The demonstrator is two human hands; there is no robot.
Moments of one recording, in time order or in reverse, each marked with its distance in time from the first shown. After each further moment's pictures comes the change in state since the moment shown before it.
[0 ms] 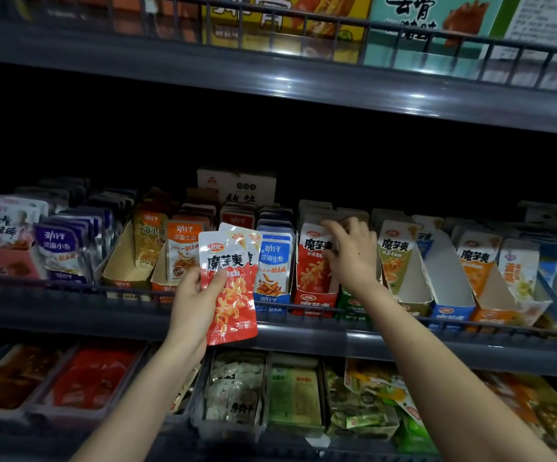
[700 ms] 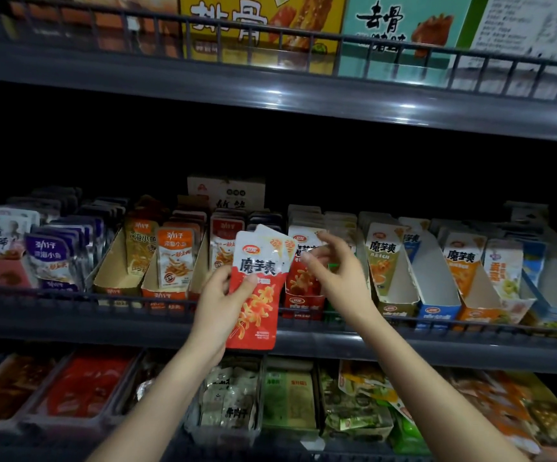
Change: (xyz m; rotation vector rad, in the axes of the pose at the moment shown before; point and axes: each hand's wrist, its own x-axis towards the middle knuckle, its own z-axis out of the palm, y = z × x) left_hand -0.015 0.004 0.037 0.103 -0.150 0.061; right_hand -0.045 -0.032 -0.059 0.931 -0.168 0.295
